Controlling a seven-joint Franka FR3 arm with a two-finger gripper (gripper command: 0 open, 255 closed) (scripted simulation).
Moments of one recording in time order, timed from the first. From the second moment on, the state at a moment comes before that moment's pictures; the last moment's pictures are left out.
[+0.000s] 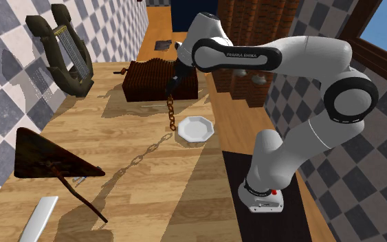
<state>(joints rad) 0.02 -0.60 -0.42 -2.27 -0.01 2.13 -0.20</state>
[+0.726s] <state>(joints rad) 0.02 -0.60 -0.44 -2.35 -0.01 2.22 -0.22</state>
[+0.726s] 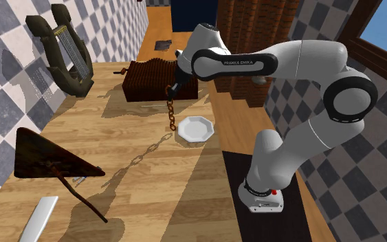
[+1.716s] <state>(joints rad) 0.03 -0.60 -0.42 -2.24 0.00 2.12 -0.20</state>
